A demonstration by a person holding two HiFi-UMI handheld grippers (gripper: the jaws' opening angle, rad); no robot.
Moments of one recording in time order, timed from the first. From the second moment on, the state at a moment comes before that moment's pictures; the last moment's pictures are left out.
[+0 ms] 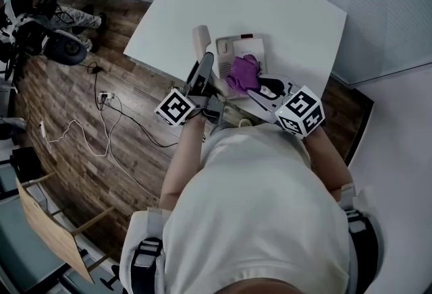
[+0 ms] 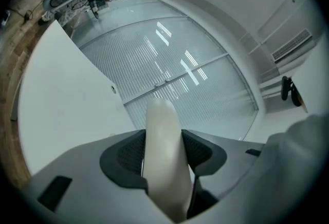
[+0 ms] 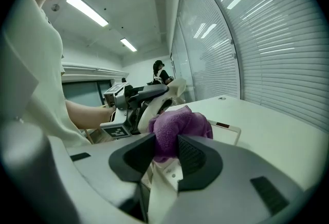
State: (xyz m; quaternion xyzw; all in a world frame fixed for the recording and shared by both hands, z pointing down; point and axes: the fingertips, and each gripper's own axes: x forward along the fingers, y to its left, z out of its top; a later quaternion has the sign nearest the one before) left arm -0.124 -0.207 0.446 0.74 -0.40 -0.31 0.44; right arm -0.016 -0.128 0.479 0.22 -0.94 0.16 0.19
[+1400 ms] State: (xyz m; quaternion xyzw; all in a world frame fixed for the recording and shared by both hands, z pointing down) left arm -0.089 -0.222 0.548 0.74 -0.54 0.03 0.40; right arm 0.015 -0.164 0.478 0.33 -0.91 0.20 0.15
